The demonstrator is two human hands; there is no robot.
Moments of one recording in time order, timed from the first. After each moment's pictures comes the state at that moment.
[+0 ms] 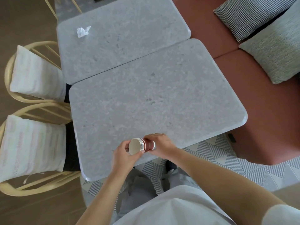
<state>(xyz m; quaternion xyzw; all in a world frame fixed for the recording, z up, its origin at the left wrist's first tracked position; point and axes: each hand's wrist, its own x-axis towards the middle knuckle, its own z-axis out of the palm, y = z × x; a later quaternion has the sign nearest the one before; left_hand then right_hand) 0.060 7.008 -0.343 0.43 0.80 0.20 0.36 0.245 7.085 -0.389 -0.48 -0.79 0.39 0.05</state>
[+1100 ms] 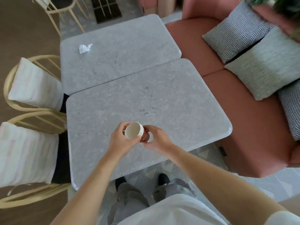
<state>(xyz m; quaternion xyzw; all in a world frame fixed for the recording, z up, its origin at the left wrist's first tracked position) 0.087 7.083 -0.276 0.49 0.74 0.27 0.38 0.269 7.120 -0.330 -0.53 -0.72 0.42 0.16</state>
